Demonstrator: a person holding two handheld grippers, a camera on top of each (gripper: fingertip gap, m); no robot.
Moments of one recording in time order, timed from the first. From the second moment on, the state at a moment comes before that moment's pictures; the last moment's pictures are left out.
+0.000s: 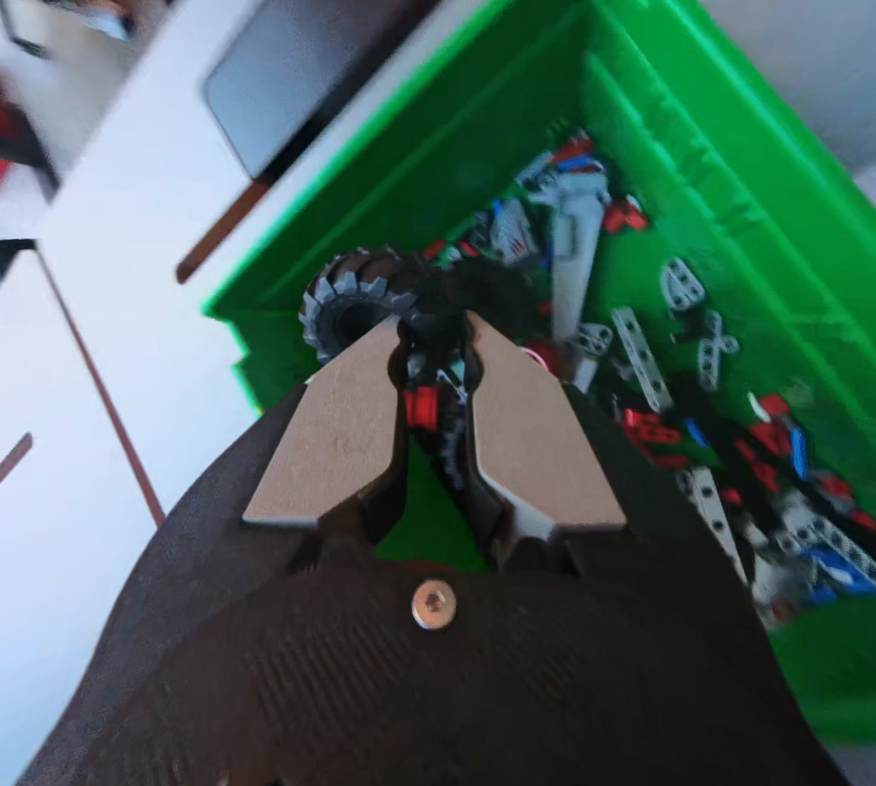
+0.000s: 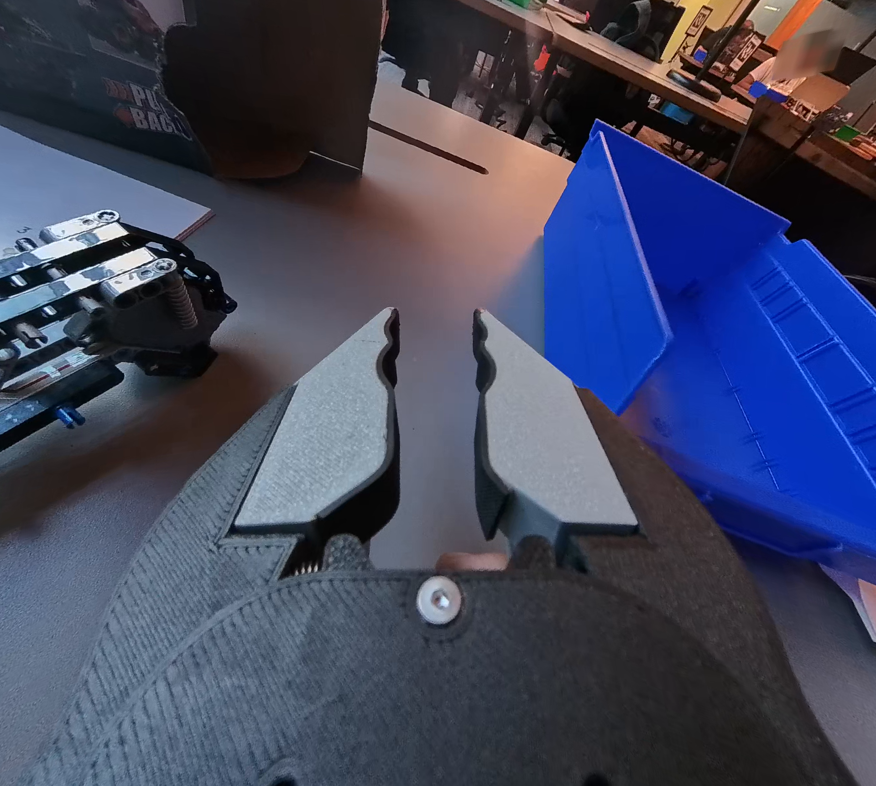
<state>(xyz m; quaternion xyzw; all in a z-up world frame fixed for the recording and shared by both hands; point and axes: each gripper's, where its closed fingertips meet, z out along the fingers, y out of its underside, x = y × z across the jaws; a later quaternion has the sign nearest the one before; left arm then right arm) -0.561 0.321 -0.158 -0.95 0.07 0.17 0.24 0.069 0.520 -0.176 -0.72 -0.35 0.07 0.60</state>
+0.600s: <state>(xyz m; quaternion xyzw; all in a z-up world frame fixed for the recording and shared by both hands) -0.488 0.289 -0.170 -0.95 0.21 -0.03 0.21 0.067 0.518 -0.178 -0.72 -0.36 0.06 0.59</state>
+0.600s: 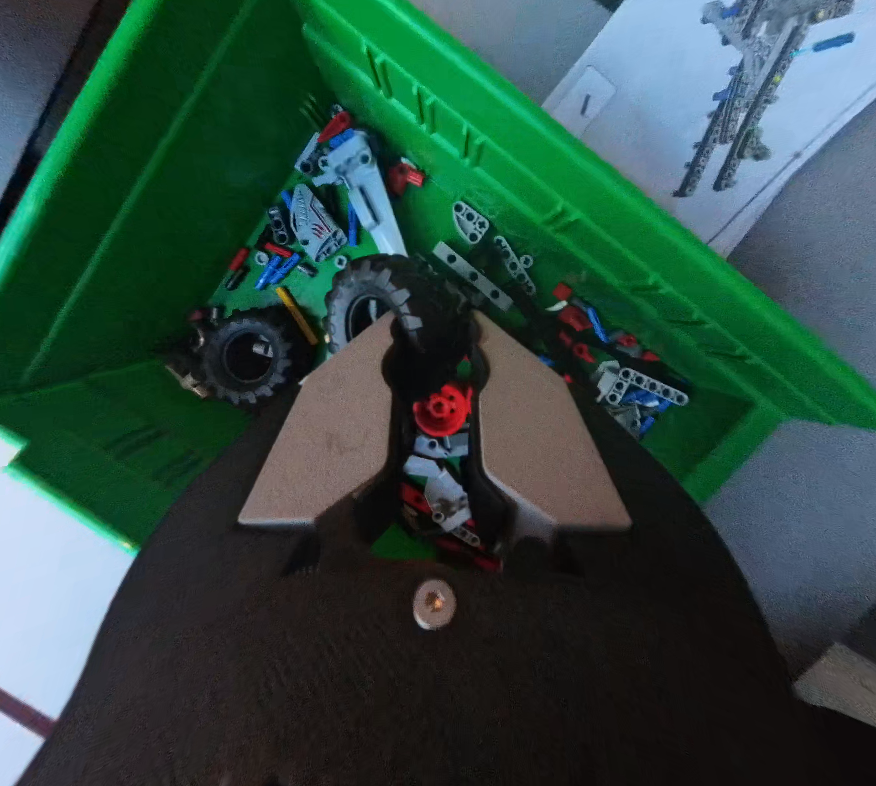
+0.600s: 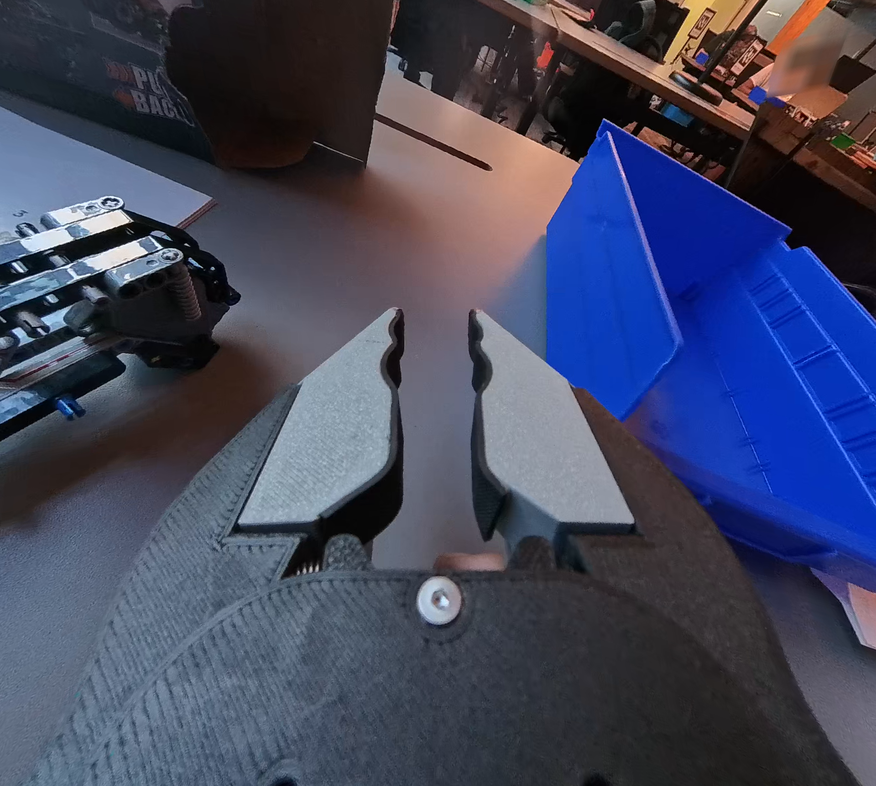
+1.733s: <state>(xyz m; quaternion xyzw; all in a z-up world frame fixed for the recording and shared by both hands) -0.563 0.334 -0.133 -0.94 0.05 0.05 0.32 0.065 0.518 -0.180 -0.72 -0.37 0.06 0.59</state>
